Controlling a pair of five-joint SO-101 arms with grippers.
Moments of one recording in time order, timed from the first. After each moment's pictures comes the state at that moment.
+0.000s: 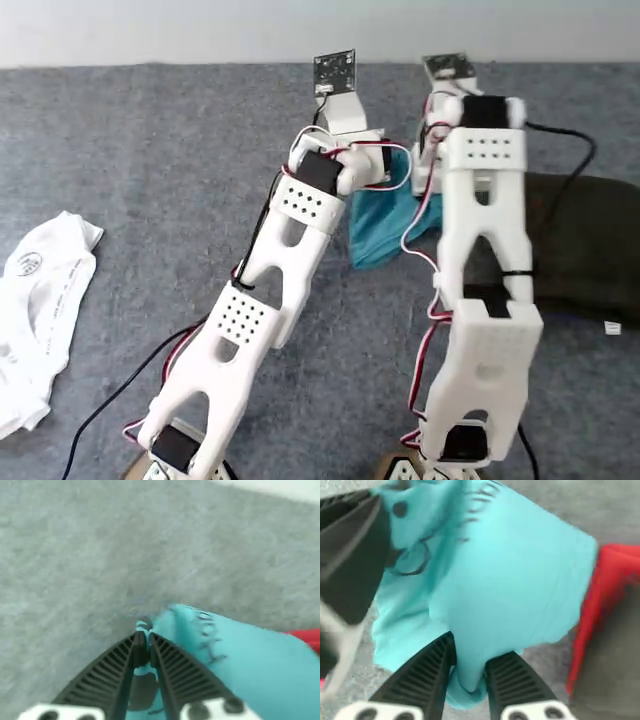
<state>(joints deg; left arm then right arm) 25.8 73.5 -91.8 72.8 35.3 -0.7 29.9 -45.7 99.4 7.4</state>
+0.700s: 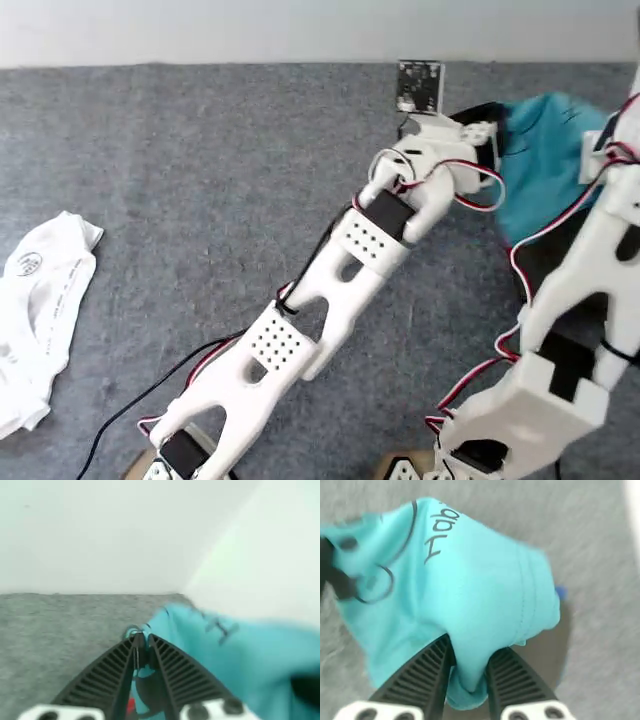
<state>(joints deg) 40.4 73.5 -91.3 37.4 35.4 25.1 10.2 -45.6 89.8 23.0</state>
